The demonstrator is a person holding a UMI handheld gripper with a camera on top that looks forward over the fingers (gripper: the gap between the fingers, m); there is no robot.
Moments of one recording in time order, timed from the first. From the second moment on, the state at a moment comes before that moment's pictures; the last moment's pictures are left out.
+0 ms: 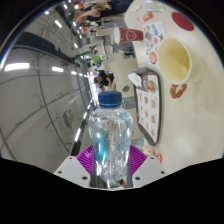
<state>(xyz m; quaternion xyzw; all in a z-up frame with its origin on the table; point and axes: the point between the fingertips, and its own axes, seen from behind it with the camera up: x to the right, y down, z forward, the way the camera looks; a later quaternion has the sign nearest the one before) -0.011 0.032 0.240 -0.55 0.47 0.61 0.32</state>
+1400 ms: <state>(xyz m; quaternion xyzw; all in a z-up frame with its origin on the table) 0.324 0.005 0.060 -0.85 0.01 -0.01 0.52</state>
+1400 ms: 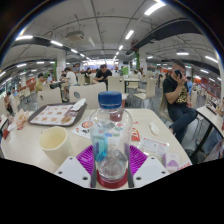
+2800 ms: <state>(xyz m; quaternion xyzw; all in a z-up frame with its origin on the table) 0.152 -0.171 0.176 -0.90 0.04 -0.04 0.43</state>
